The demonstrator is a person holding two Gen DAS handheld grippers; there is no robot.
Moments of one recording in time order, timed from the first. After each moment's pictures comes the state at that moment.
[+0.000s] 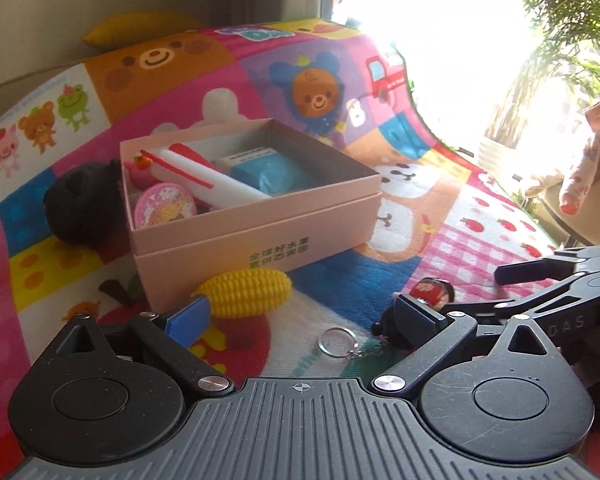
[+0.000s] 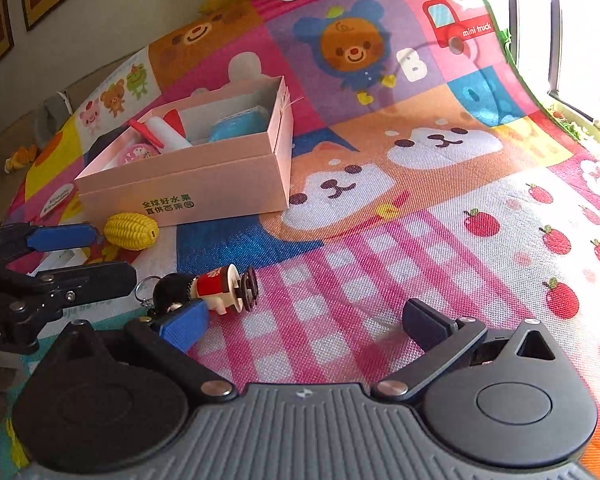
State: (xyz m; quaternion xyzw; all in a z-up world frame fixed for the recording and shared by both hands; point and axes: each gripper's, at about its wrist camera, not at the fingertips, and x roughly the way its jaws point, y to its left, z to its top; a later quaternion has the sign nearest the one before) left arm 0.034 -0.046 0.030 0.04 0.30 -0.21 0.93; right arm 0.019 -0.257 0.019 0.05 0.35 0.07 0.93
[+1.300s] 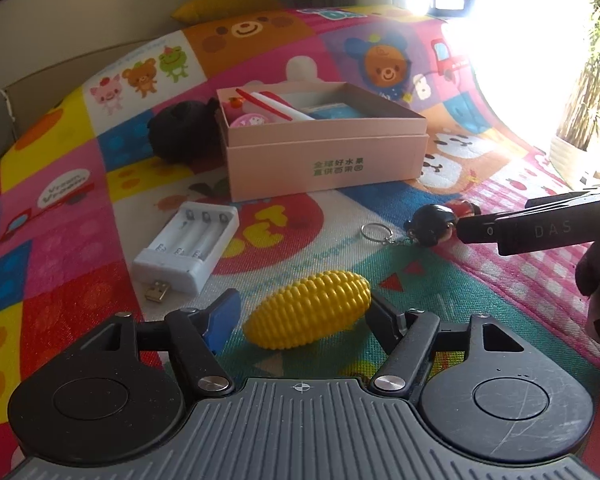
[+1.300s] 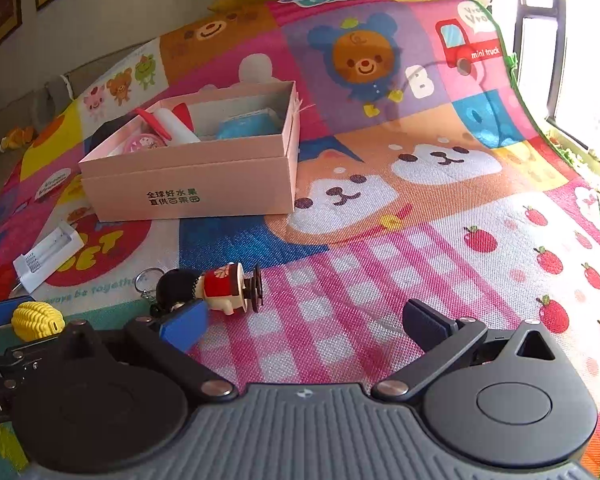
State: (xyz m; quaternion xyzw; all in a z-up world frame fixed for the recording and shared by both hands) left arm -0.049 -0.029 0.012 0.03 0.31 -0.10 0.94; right arm 0.011 -0.239 0.023 0.00 0.34 0.07 0.94
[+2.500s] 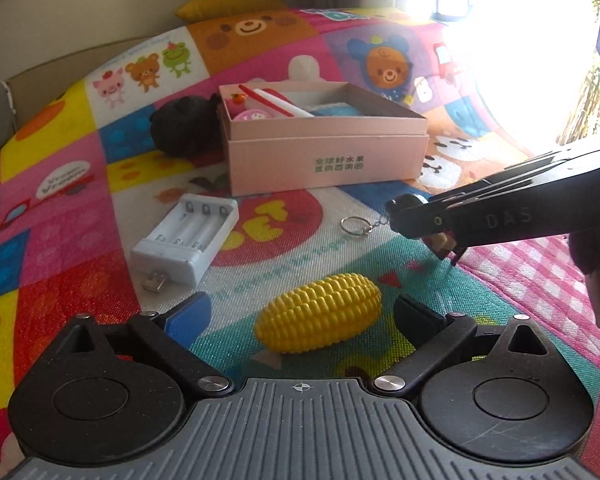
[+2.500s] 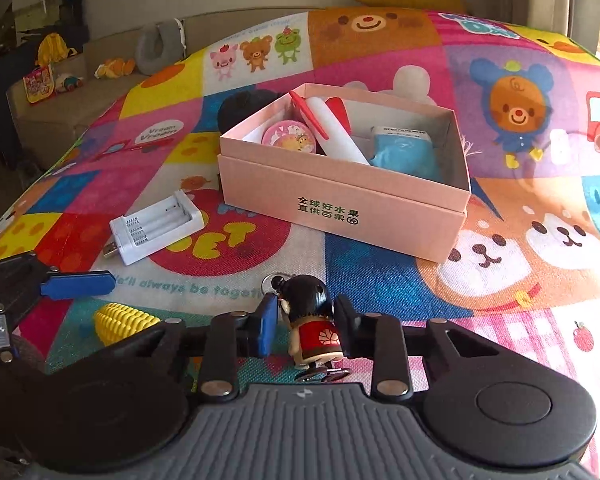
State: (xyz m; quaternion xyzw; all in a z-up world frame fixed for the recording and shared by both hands) left arm -0.052 -0.026 0.008 0.02 0.31 -0.10 0.95; right arm 0.020 -0.170 0.046 -0.09 0.35 0.22 0.91
